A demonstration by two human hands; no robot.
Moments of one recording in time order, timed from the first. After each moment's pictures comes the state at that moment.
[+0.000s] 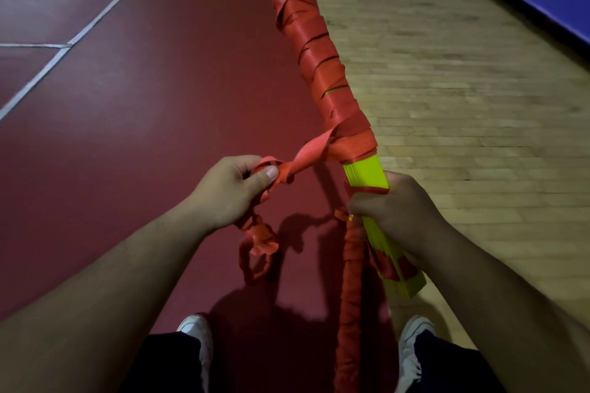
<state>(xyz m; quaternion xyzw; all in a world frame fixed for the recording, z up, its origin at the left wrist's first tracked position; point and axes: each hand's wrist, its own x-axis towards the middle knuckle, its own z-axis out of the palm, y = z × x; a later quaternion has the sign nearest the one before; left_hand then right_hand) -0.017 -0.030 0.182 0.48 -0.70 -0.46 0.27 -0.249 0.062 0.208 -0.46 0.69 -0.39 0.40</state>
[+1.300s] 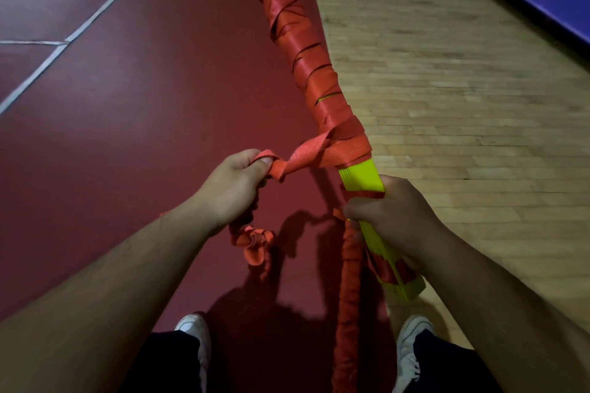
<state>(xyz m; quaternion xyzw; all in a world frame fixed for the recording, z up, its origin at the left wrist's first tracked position) -0.035 -0.025 0.190 0.52 -0.61 -0.52 0.29 -0.248 0.063 0.205 -0.45 0.70 -0.37 0.42</state>
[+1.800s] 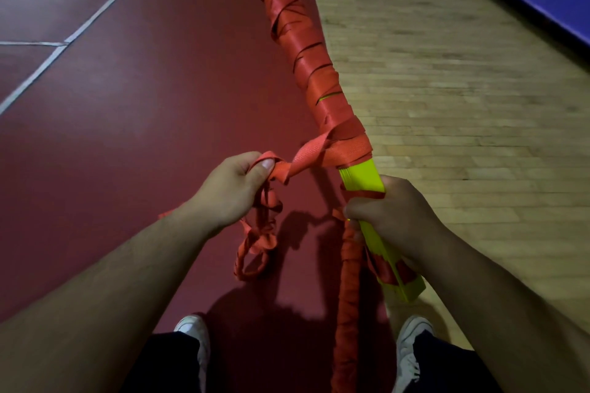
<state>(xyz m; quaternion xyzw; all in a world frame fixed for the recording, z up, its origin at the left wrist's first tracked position) -0.026 -0.029 0.181 0.48 -0.69 -0.46 0.27 -0.248 0.065 0.208 -0.44 0.70 -0.37 0.42</state>
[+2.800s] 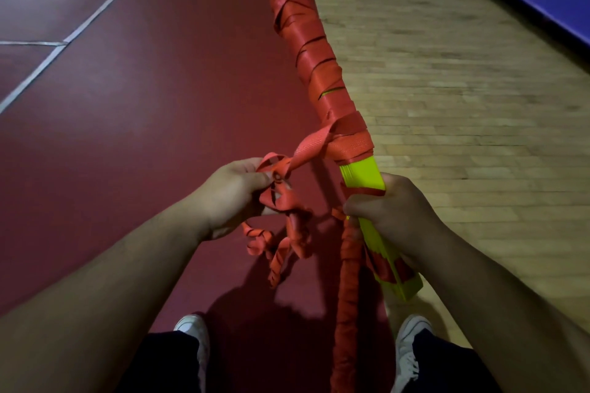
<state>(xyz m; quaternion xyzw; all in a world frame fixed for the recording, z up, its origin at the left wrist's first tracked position) -0.038 -0.022 0.188 0.42 -0.50 -0.70 0.28 -0.247 0.067 0.215 -0.44 0.69 -0.38 0.42</state>
